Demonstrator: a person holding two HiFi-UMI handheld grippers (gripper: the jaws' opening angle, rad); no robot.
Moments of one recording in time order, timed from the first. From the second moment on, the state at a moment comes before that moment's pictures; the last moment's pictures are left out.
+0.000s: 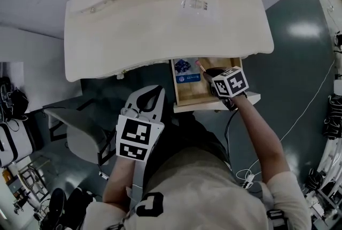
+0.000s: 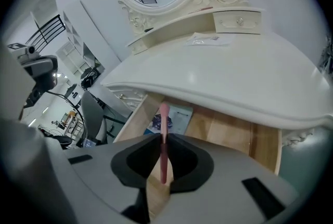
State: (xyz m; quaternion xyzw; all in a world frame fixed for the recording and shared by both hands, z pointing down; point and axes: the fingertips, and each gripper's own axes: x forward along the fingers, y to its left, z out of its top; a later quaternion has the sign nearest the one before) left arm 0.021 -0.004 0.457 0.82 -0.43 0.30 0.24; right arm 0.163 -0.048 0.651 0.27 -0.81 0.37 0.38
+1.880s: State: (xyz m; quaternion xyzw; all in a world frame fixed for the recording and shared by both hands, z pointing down) left arm -0.022 0.016 0.514 0.78 -0.46 0.30 0.30; right arm 0.152 -0.093 0.739 0.34 -0.76 0.36 0.41
